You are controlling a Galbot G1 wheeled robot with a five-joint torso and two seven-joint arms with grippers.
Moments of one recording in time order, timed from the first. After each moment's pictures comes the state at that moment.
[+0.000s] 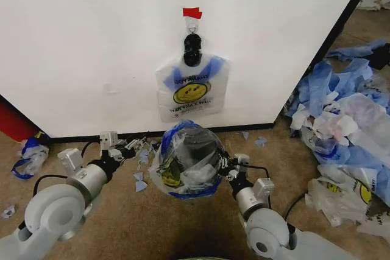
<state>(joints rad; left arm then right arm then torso) 1.40 -0.76 -0.55 -2.31 -1.19 0.34 -0.22 -0.99 0.85 -0.33 2.06 0.87 0.16 0.63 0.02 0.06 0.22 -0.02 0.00</state>
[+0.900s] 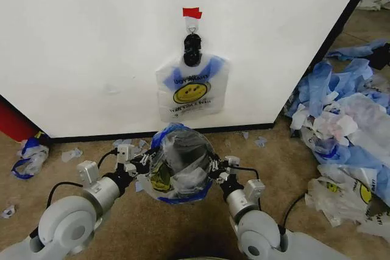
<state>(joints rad) 1.40 -0.72 -0.43 -2.27 -1.11 0.28 -0.17 -0.95 0.89 -0.40 2.07 0.90 0.14 0.66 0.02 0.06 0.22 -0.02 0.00</state>
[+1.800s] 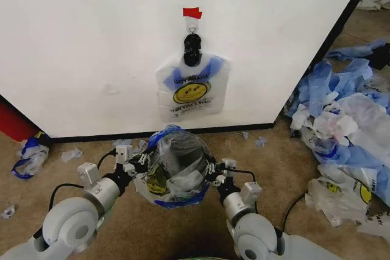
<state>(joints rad) 1.40 -0.74 -0.41 -2.23 -1.08 0.24 -0.17 -0.97 0.91 -0.40 2.08 0.89 0.14 0.67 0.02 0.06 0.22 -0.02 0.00</state>
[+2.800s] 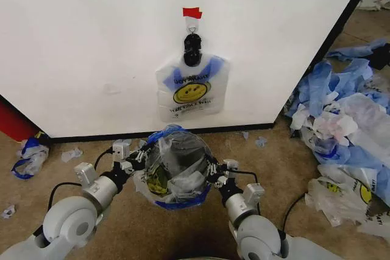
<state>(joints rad) 1.40 -0.74 -0.42 -2.18 -1.06 0.17 -0.10 -0.98 0.89 -0.40 2.10 0.88 0.14 0.66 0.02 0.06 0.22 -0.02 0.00</state>
